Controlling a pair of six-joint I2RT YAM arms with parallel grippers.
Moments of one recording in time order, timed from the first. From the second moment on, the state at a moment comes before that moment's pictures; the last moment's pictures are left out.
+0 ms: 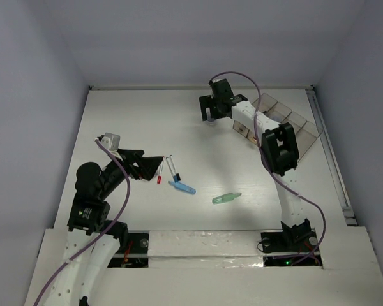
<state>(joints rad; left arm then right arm) -0.21 0.44 0.61 -0.22 0.44 -0.47 0.45 2.33 2.03 -0.51 0.12 0.18</state>
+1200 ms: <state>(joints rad) -0.21 0.45 0.61 -0.22 0.44 -0.47 0.23 1.61 1.47 -0.34 0.25 0.23</state>
